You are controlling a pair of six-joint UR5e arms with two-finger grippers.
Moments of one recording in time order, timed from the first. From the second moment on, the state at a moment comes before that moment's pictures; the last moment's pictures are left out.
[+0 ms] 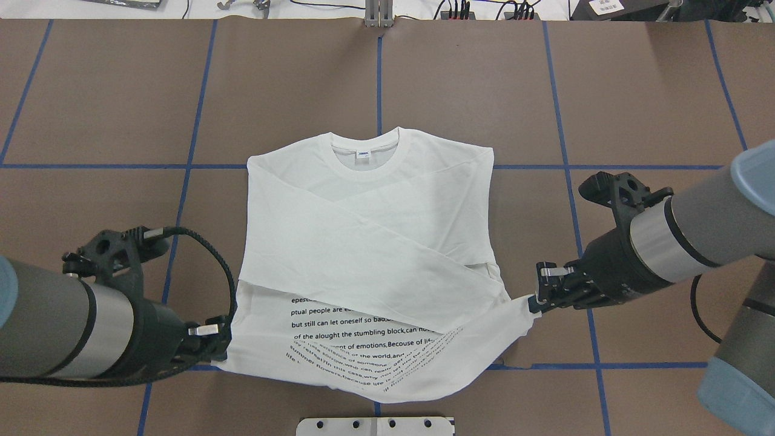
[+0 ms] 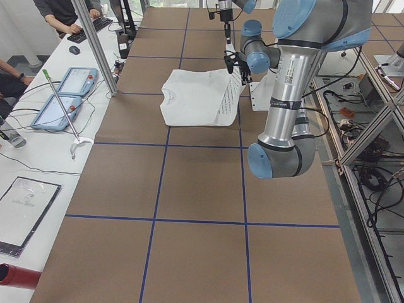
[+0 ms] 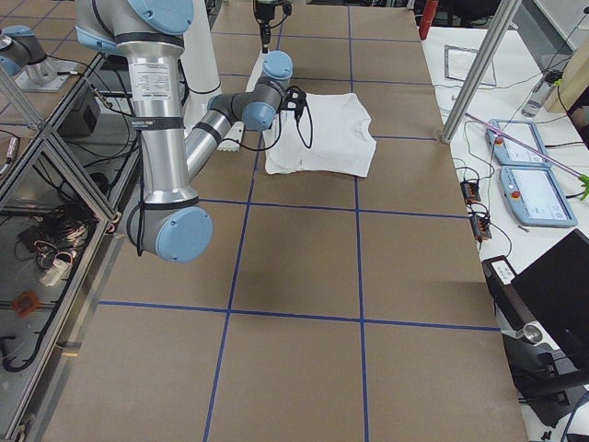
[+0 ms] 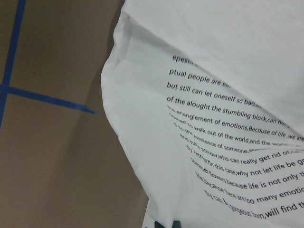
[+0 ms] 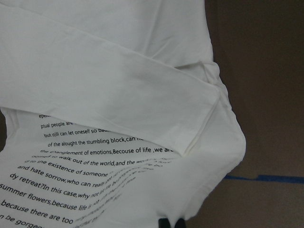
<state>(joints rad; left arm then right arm) -0.41 -1.86 -2.47 -1.35 -1.91 -1.62 0.66 -1.43 2.24 -1.35 2.29 1.38</state>
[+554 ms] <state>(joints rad) -0.67 -1.95 -2.22 -1.39 -2.01 -1.49 0.87 -1.23 1.97 -1.36 2.30 1.23</state>
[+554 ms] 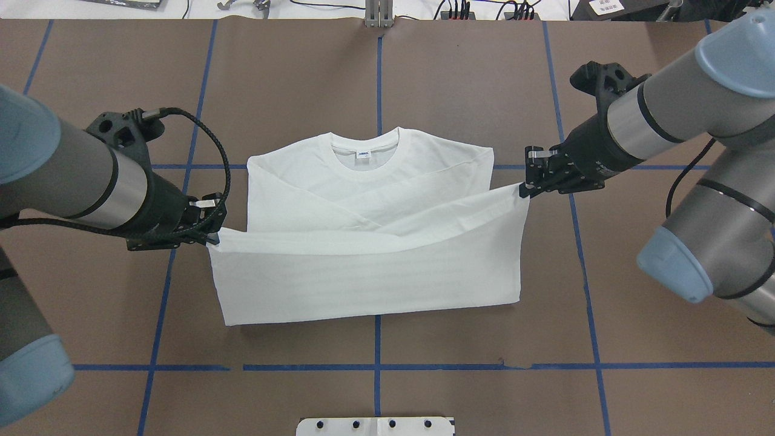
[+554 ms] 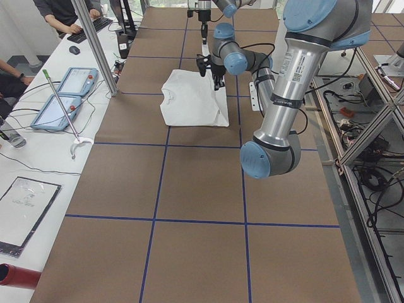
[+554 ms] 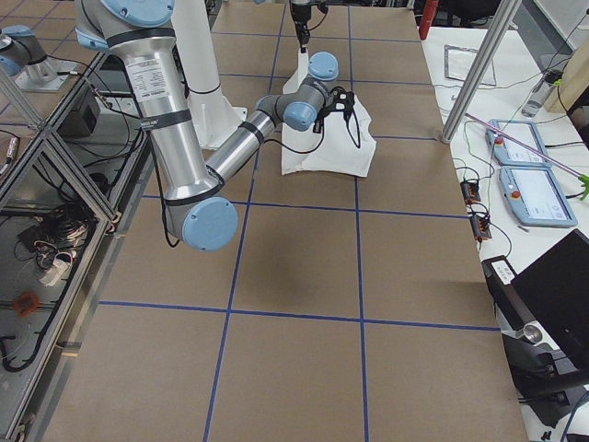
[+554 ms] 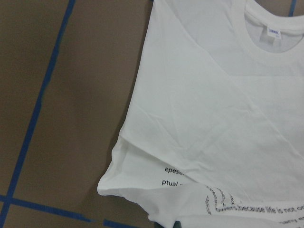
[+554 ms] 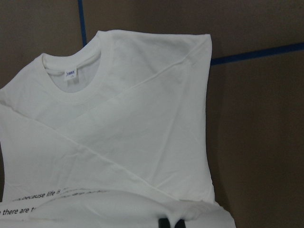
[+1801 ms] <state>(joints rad) -0.85 -2.10 -1.58 -1.95 -2.01 -1.47 0.95 -0.88 1.42 -1.34 2.28 1.08</state>
